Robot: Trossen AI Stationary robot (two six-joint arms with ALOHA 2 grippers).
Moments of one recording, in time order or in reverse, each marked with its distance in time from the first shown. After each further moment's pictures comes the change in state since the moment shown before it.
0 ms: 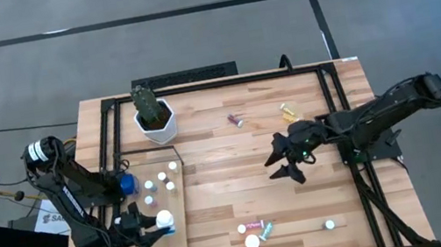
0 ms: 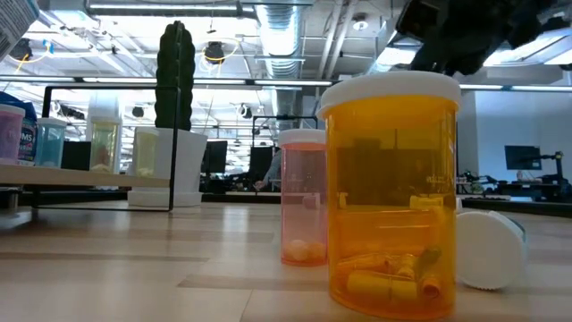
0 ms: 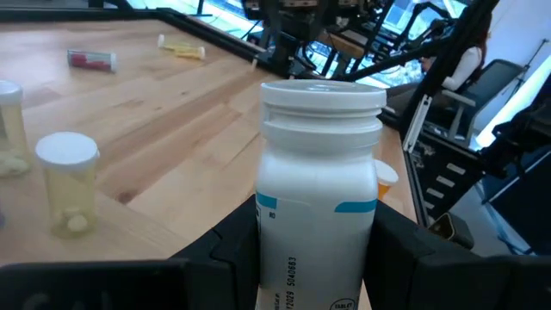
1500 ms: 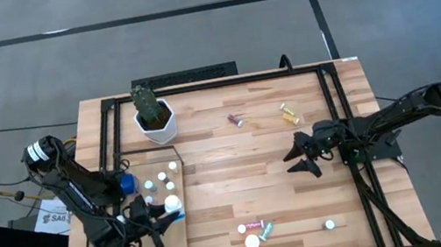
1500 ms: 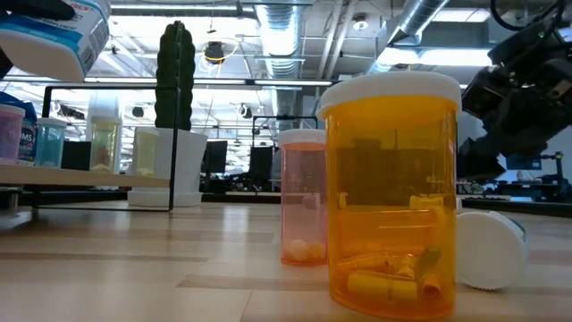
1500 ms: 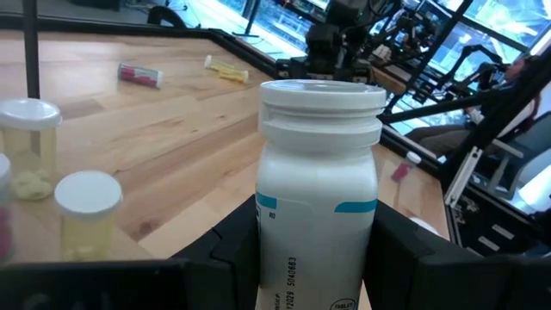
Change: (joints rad) left arm 0.170 0.000 0.001 0.081 -0.011 0.019; right arm -0.151 -0.286 -0.586 0.412 -0.052 0.015
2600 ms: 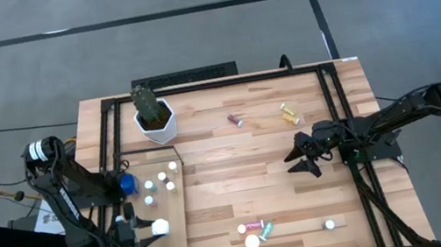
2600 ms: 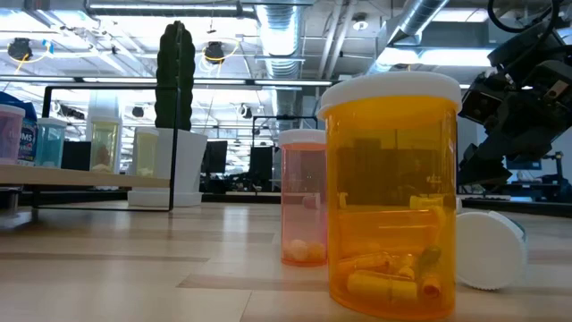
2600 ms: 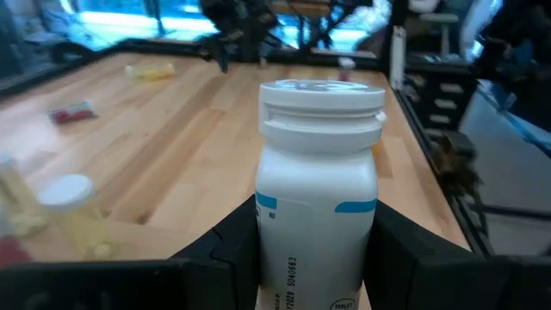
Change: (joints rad) left arm -0.270 0.000 0.001 -0.130 0.042 0.261; right arm 0.001 0.001 0.000 -0.029 0.000 0.090
